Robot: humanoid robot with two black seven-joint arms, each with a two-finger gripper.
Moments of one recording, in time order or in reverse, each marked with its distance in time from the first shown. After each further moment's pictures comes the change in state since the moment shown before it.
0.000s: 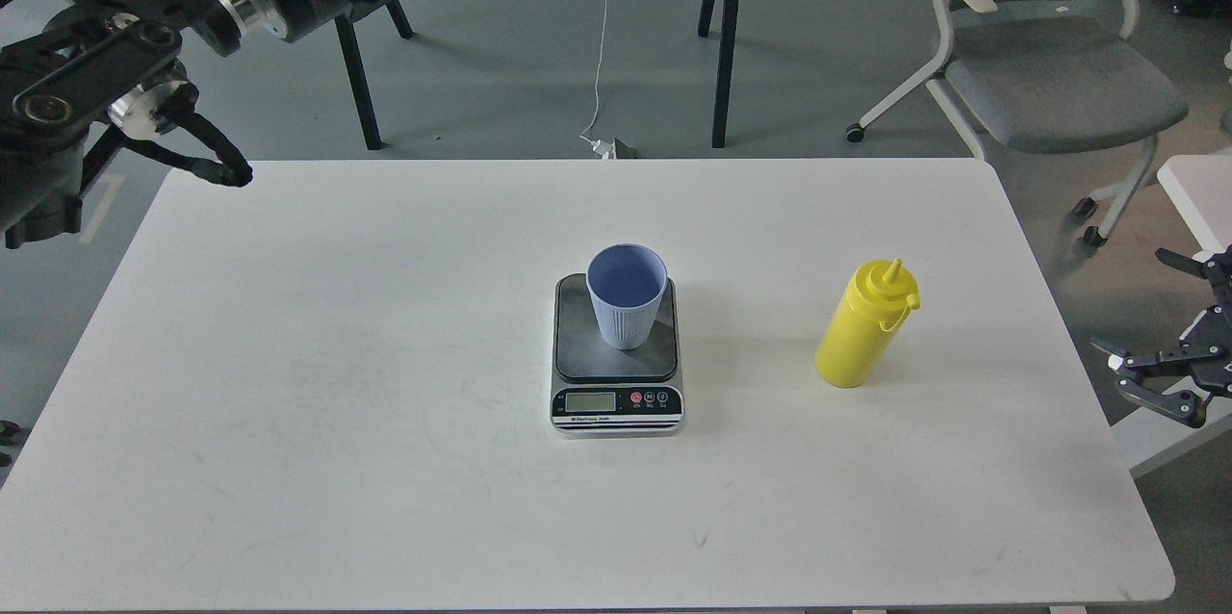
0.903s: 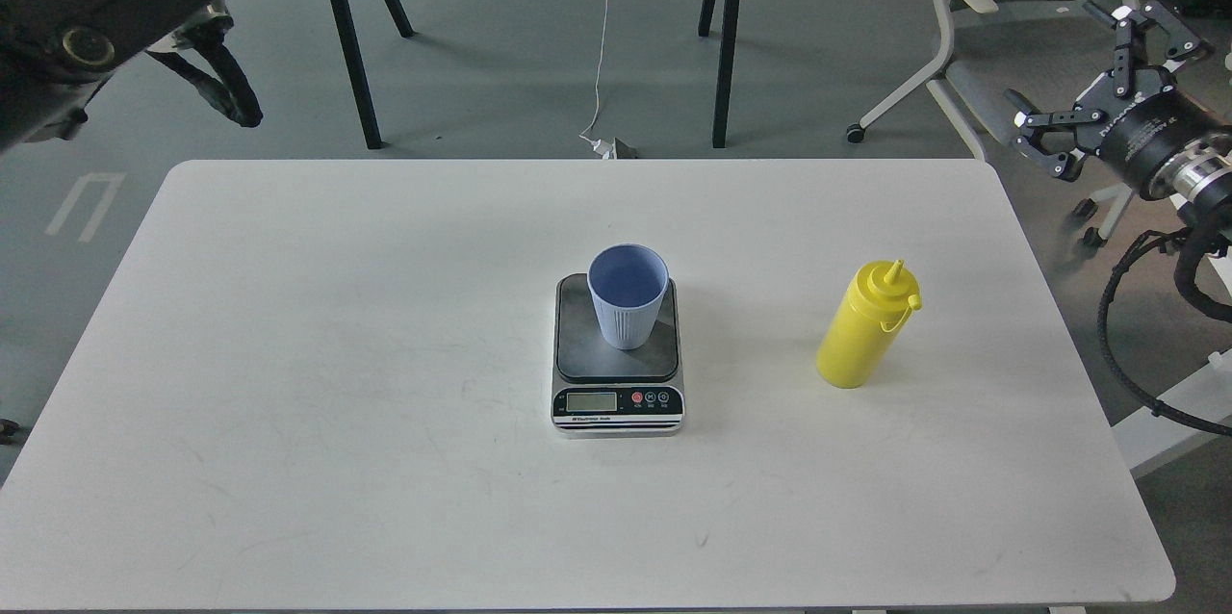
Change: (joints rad) left arm -0.157 -0.044 0.089 -0.024 0.168 -0.082 0.000; right arm 0.544 0.443 -0.003 -0.470 -0.361 0.000 0.149
